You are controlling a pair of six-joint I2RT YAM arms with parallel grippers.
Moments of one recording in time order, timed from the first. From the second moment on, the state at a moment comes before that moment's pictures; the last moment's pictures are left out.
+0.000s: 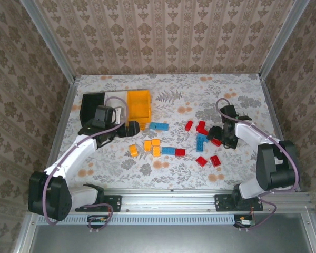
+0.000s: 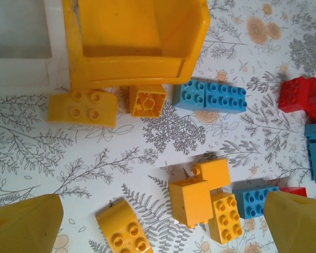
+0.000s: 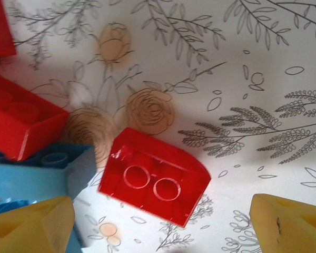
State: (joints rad) left arm -0.34 1.20 0.81 -0.46 0.29 -0.36; right arm 0.08 1.50 0.87 -0.71 -0.03 0.51
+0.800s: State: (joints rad) left arm -0.28 1.55 1.19 -0.53 0.29 -0.29; right arm 0.01 1.61 0.96 -0.66 -0.13 0.47
